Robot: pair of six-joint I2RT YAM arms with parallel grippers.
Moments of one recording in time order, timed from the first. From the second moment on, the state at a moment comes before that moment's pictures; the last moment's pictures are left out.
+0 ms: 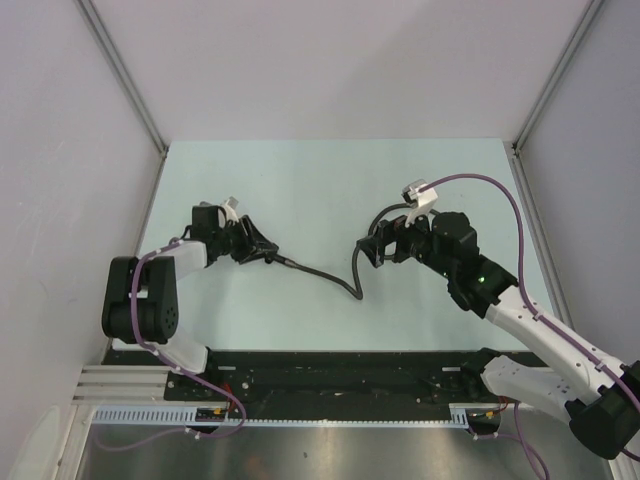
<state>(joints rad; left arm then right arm) -0.01 1.60 0.74 0.02 0.63 -0.54 0.65 0.96 0.83 -0.11 -0.09 0.25</state>
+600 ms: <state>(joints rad) -0.02 1.28 0.82 -0.15 0.58 -0.47 0.65 0.93 0.83 -0.27 0.19 0.47</state>
